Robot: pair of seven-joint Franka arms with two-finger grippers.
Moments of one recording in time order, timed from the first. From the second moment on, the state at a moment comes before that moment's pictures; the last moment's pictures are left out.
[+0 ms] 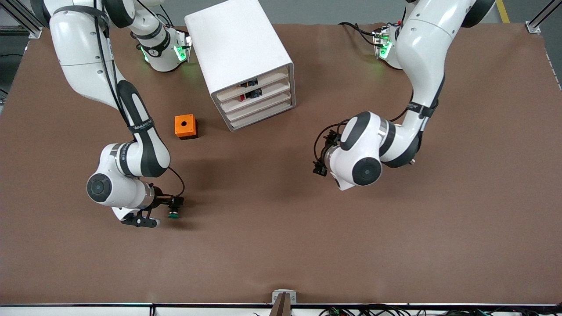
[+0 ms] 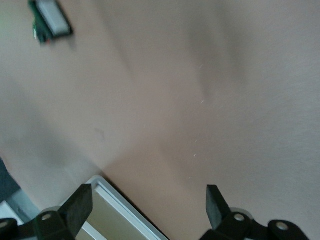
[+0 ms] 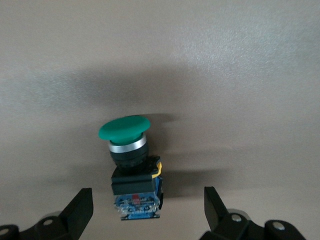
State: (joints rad) left arm -0.43 0.72 -0.14 -1.41 -0.37 1.75 -1.69; right arm 0.20 0.72 -0.08 -1.62 0.22 2.25 0.11
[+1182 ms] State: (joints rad) left arm -0.56 0.90 -0.14 -1.43 -0.89 1.58 -2.30; right arm 0.20 0.72 -0.09 -1.46 0.23 1.99 0.21
